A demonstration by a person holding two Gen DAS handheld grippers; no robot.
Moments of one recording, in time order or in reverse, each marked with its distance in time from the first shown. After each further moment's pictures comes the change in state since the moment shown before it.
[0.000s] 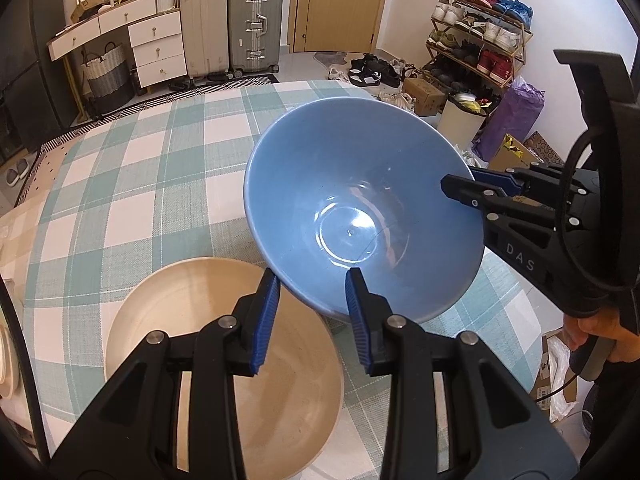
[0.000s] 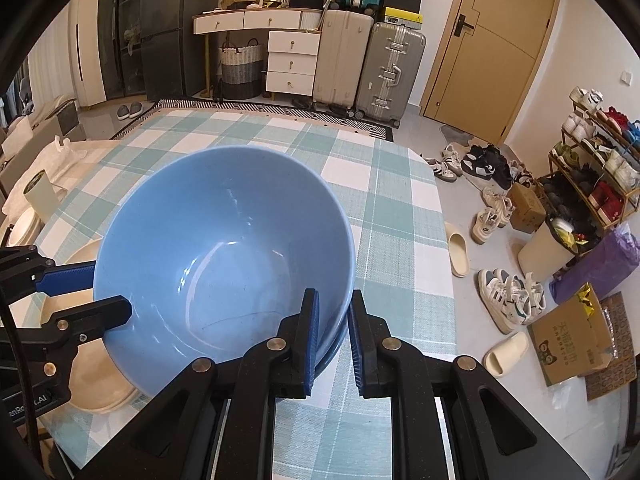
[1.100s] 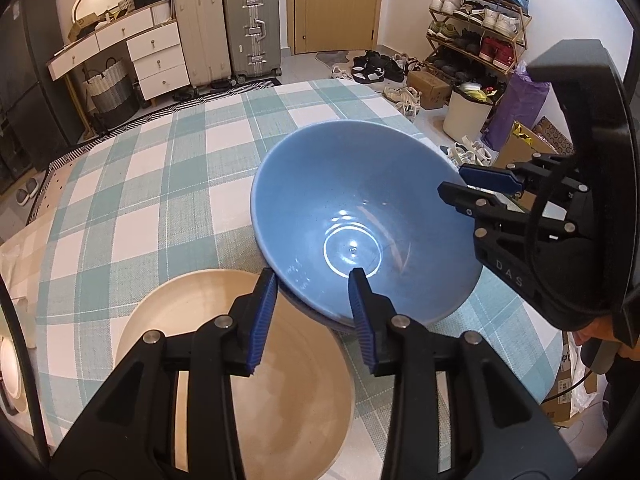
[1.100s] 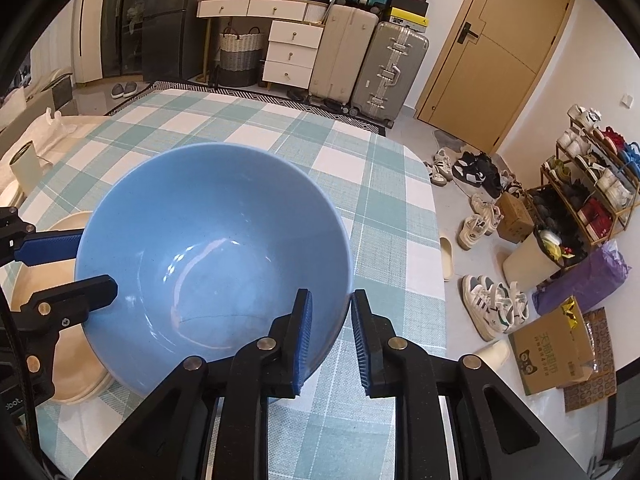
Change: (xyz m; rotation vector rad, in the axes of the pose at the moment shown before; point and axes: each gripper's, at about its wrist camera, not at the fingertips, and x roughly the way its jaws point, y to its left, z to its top) left arm 0.020 -0.002 0.004 0.059 -0.007 0.053; right arm 0.019 0.008 -0.005 -0.072 0.012 -0.057
